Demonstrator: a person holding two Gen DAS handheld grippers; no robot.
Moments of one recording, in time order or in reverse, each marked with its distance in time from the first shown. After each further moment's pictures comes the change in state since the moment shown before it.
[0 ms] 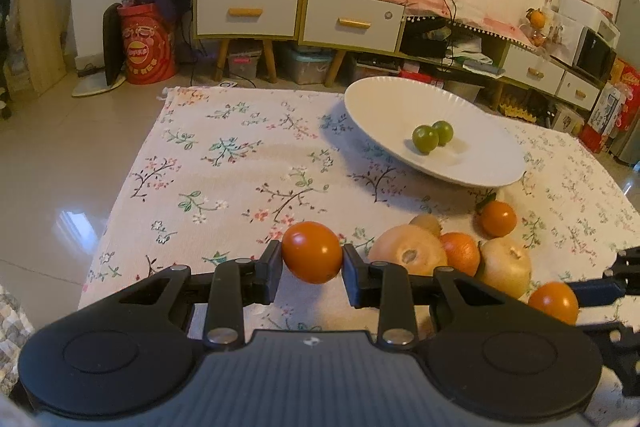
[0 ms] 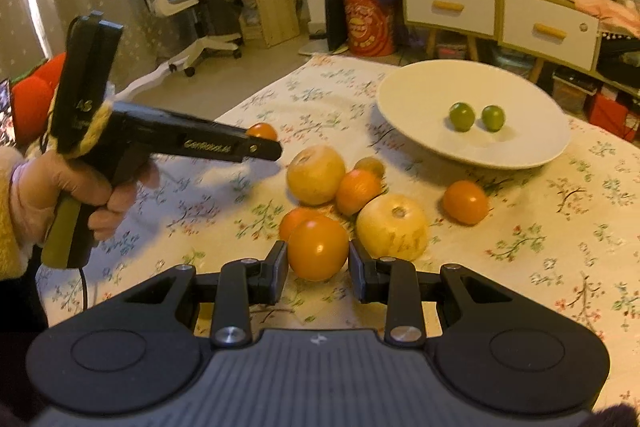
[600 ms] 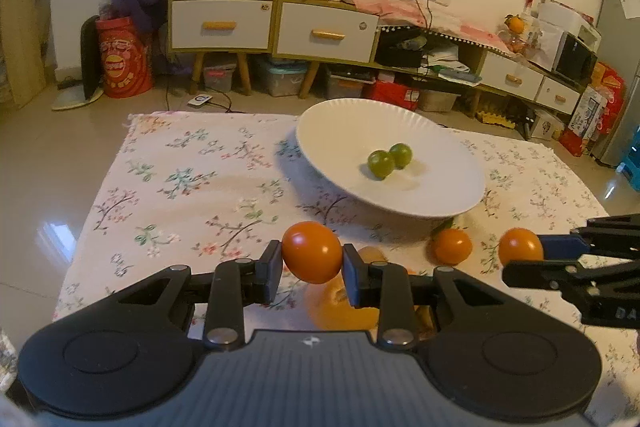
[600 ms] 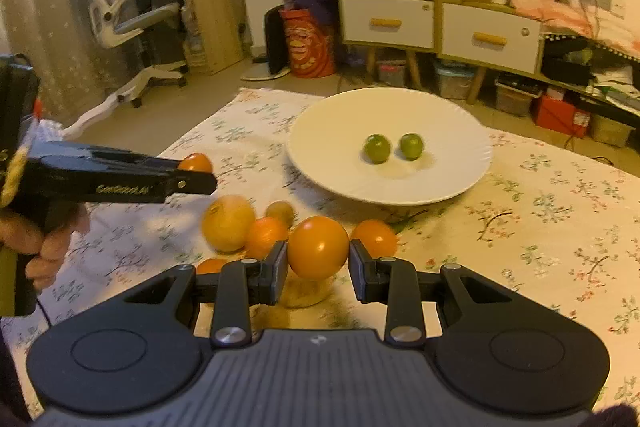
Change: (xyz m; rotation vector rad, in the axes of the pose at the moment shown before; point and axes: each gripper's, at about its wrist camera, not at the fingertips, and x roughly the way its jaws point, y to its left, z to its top) left arm -0.001 -0.029 0.020 0.018 -0.023 -0.058; right arm -0.007 -0.038 0.020 0.076 -0.059 -0.145
